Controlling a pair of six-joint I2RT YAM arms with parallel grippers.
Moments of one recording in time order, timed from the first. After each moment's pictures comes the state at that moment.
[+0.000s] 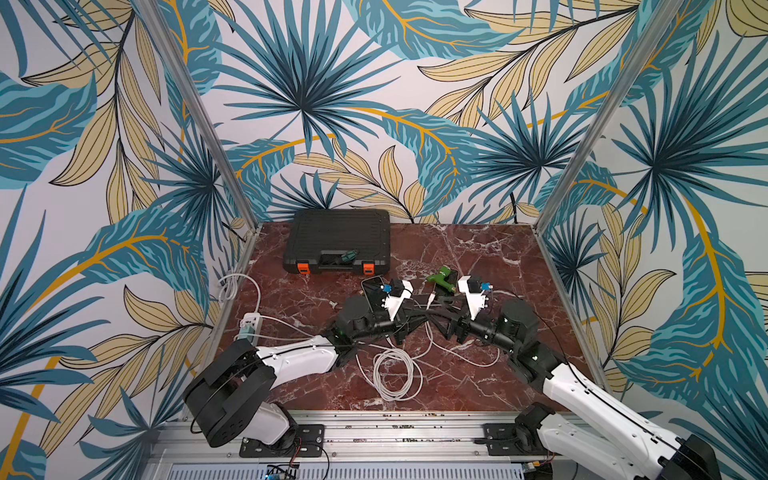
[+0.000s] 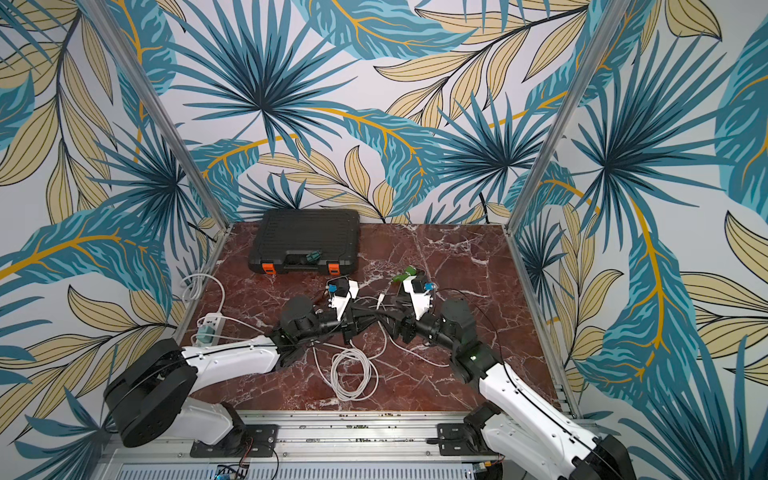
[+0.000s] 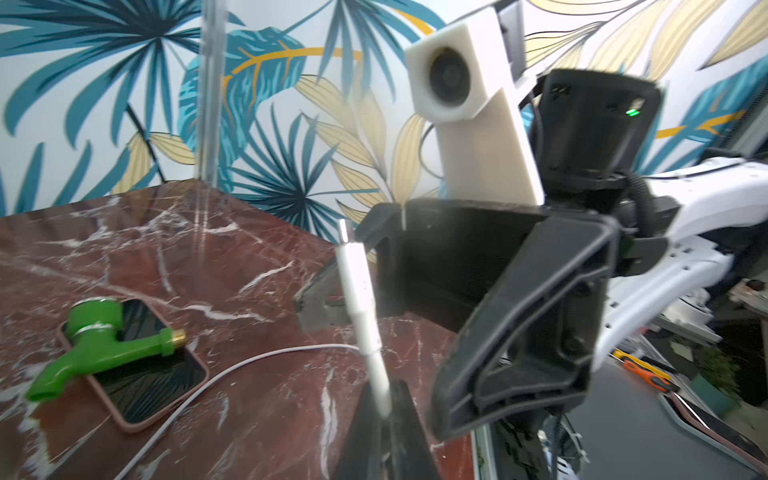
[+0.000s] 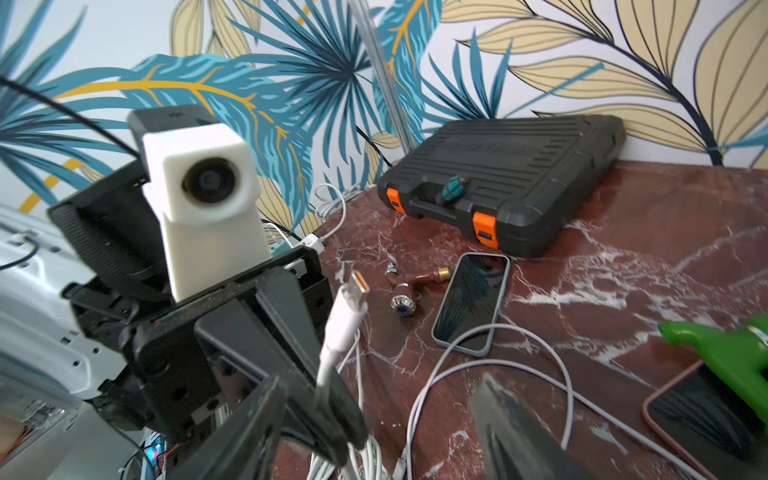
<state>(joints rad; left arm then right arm) -0.76 1.44 0.62 0.86 0.64 -0.36 0.68 0.85 0.48 0.26 -0.44 0.31</state>
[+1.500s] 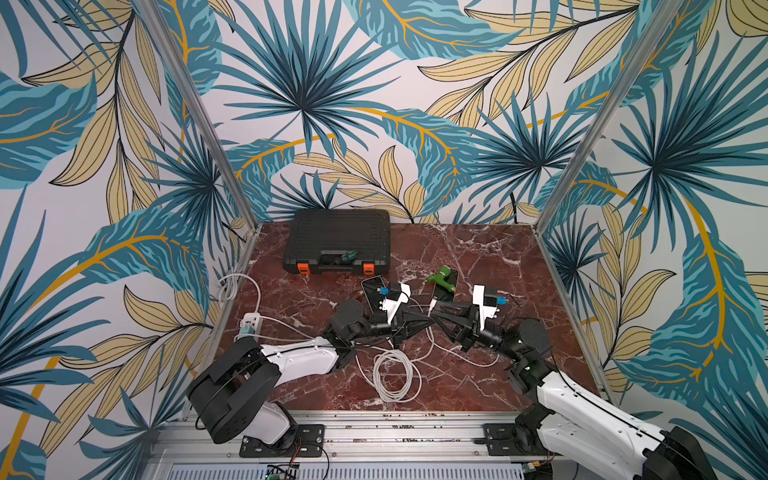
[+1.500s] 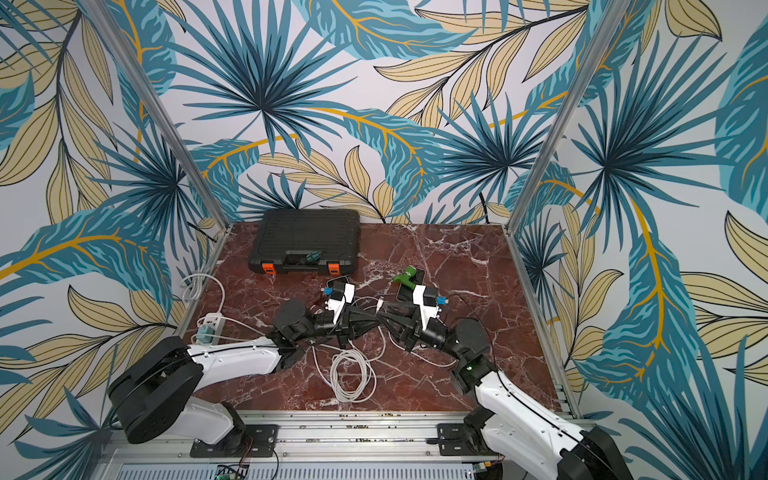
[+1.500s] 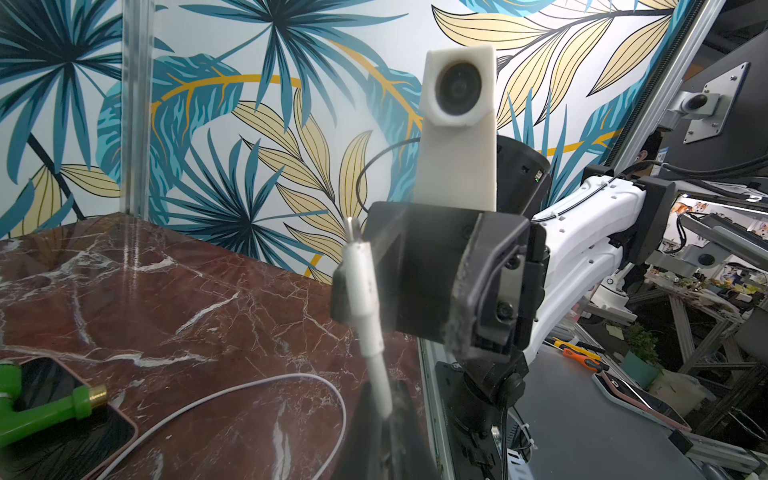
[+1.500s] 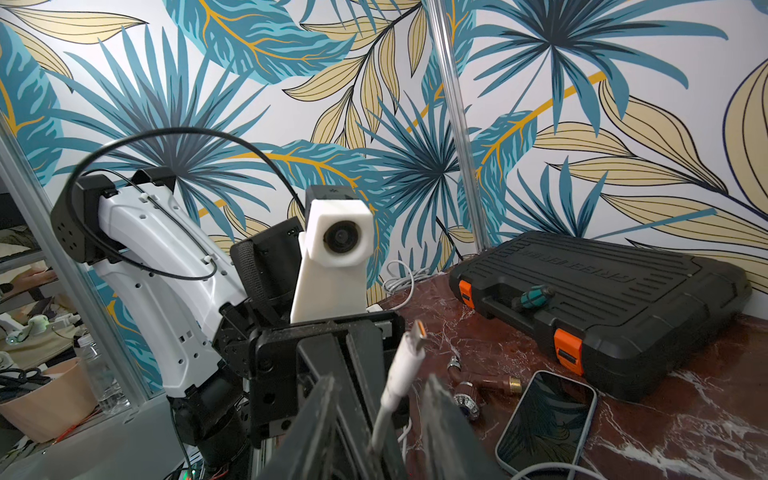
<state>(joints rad) -0.76 1.47 0.59 1.05 0.74 -0.44 0.67 0.90 0.34 0.80 -0.57 0.41</state>
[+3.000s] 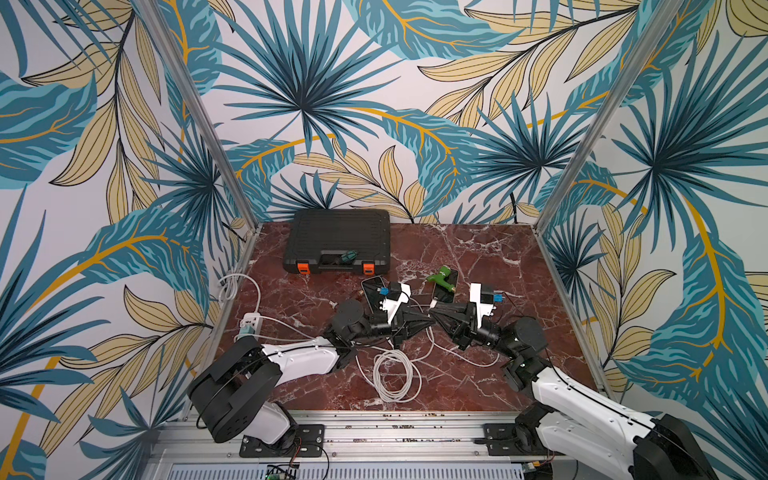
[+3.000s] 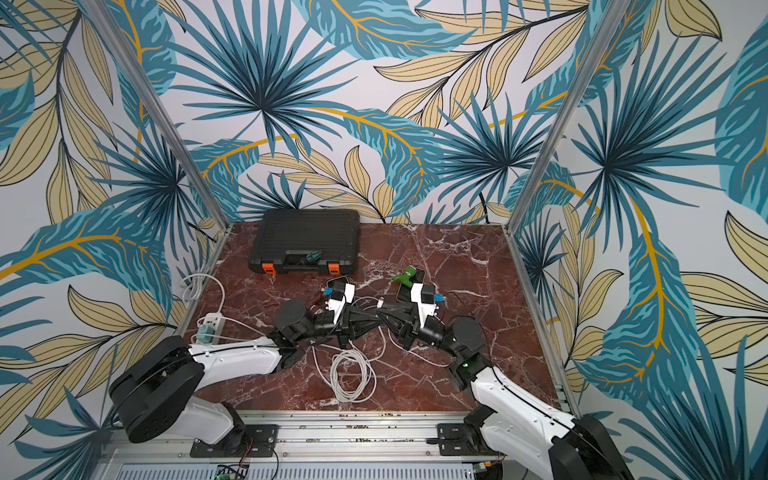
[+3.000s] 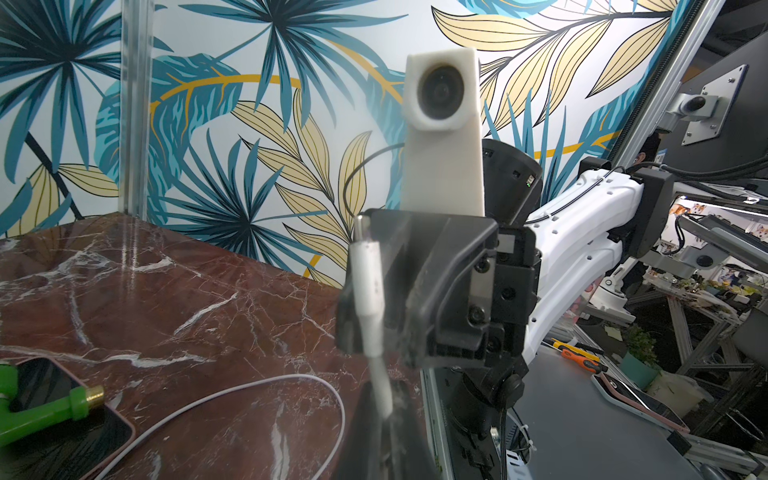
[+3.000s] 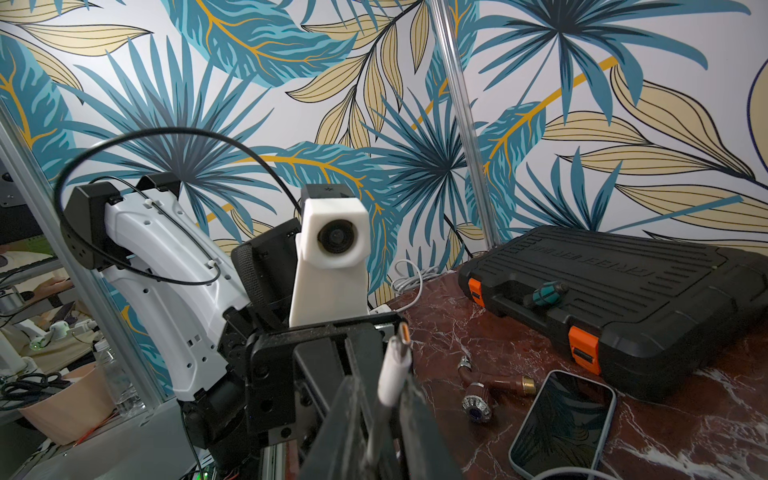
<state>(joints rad) -0.76 1.48 0.59 1.06 0.74 -0.45 0.67 0.96 0.34 0.88 -0.60 0.45</state>
